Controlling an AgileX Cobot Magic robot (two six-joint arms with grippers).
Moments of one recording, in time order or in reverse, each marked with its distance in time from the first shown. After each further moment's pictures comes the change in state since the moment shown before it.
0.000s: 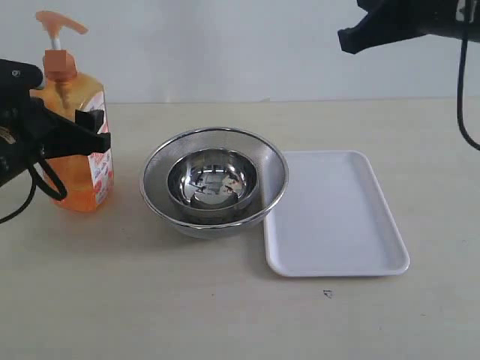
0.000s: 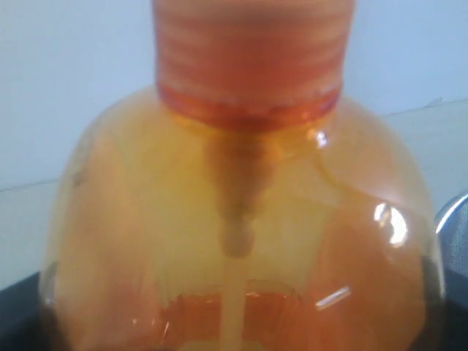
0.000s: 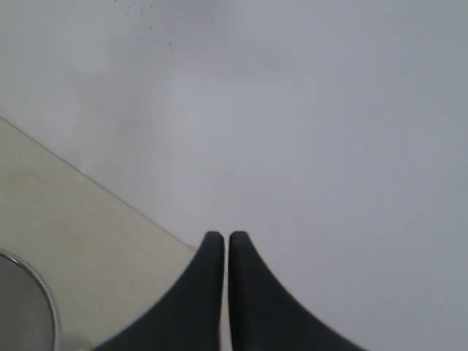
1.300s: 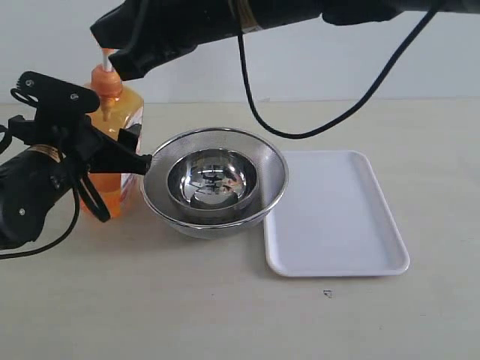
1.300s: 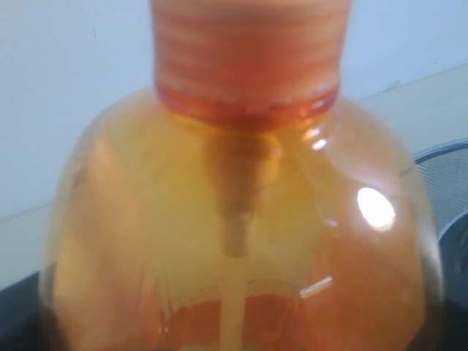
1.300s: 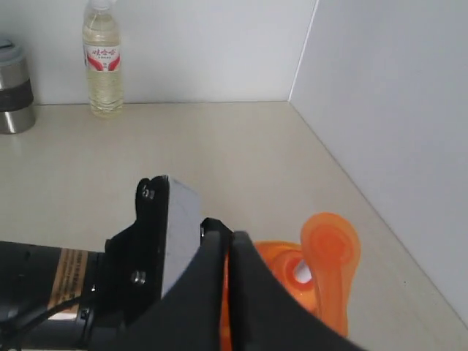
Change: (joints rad) left arm -0.207 0.073 0.011 -0.228 -0.141 0.218; right arm 0.356 0.369 -0.521 -1.096 -0.396 1.177
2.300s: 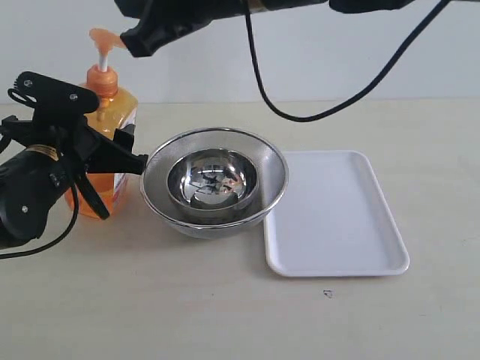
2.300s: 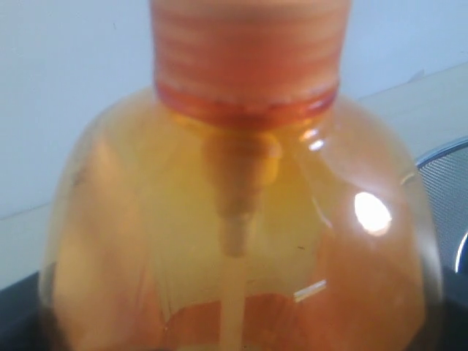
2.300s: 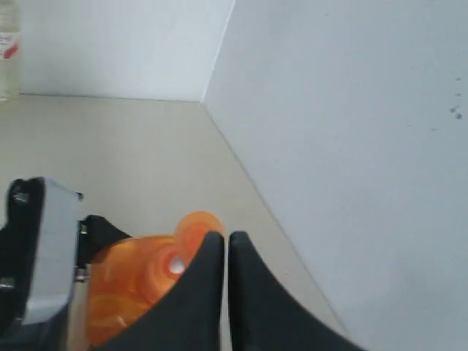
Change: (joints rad) left arm -0.012 0.000 -0.002 -0.085 -0.008 0.072; right arm 0.002 -0.032 0.000 0.000 0.205 -0.092
